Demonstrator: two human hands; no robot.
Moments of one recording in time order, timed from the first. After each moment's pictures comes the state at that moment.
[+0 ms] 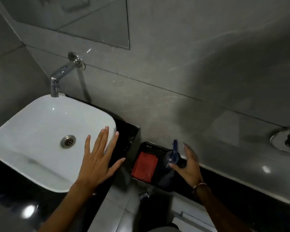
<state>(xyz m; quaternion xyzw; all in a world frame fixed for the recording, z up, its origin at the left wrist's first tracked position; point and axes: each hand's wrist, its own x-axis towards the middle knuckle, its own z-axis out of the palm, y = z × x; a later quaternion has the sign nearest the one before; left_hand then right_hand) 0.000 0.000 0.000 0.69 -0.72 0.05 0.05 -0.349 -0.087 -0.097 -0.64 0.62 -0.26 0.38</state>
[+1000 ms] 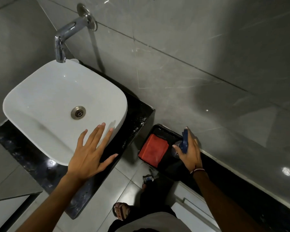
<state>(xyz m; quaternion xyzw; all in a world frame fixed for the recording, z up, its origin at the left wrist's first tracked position) 0.031 0.045 -0.048 0.72 -0.69 0.03 -0.03 -0.318 -0.128 -0.152 -0.70 0.58 -0.16 0.38</state>
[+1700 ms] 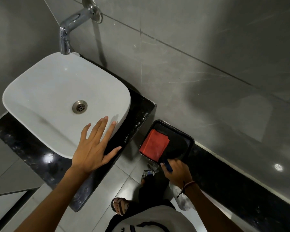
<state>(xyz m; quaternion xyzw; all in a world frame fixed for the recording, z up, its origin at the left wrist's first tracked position) 0.029 0.046 -0.048 0.73 -0.68 0.06 -0.01 -0.300 -0.039 -0.165 -0.80 0.53 0.10 0.27</state>
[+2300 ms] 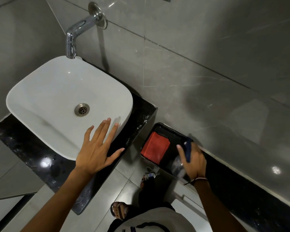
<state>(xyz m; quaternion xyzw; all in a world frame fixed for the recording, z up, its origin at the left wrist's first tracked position) 0.030 0.046 -0.046 0.74 -0.67 0.03 -0.02 -0.313 -0.075 -0.122 -0.71 0.65 -0.16 0.21</state>
